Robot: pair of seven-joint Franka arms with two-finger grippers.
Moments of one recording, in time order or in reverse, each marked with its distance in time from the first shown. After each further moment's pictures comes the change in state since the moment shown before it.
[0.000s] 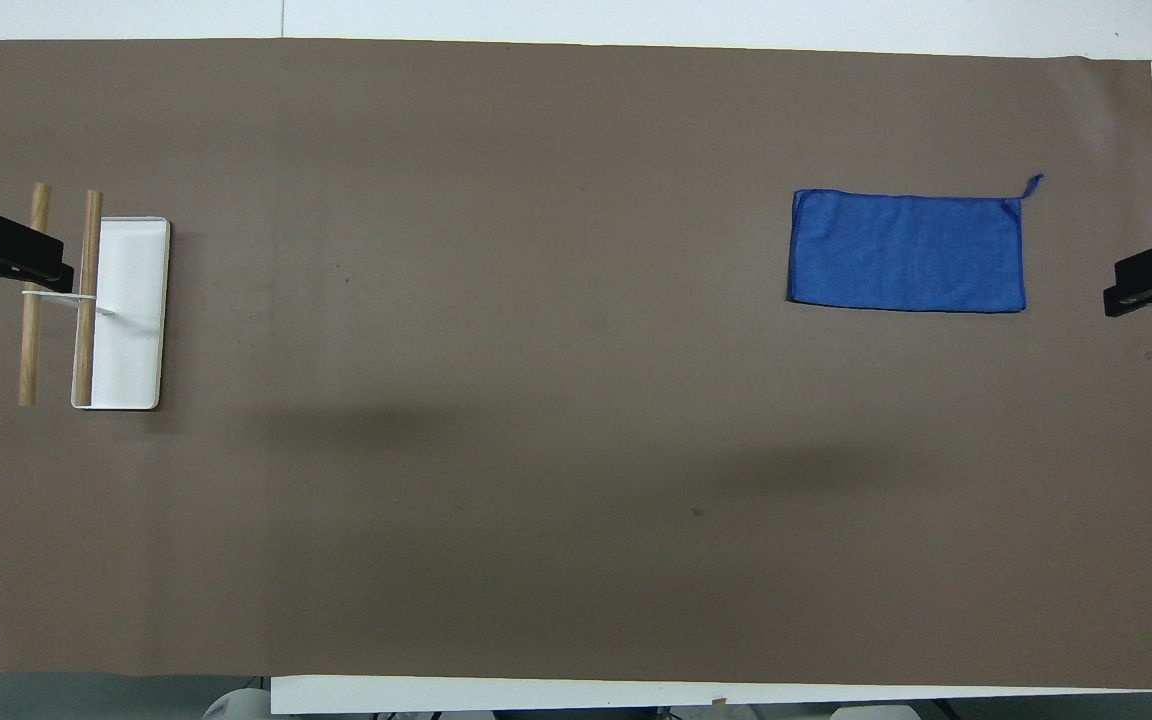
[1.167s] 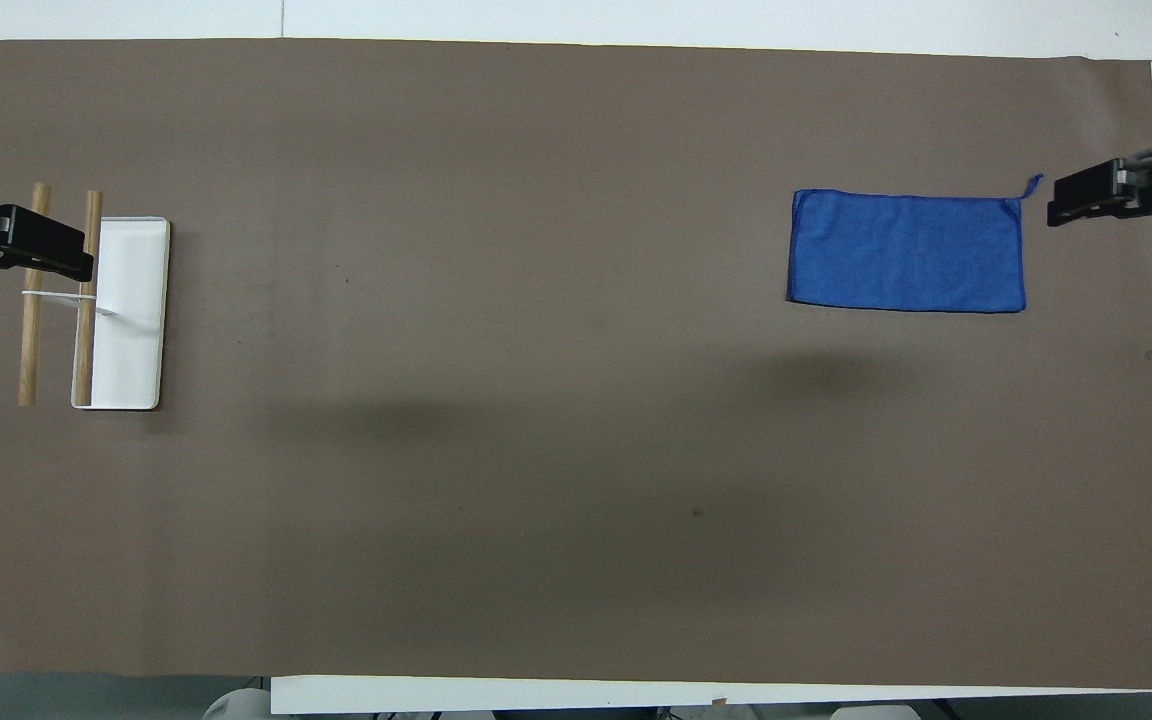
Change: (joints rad) left arm -0.018 0.000 -0.015 0.011 -0.001 0.031 0.000; right arm 0.008 0.155 0.004 -0.052 0.007 0.378 0.000
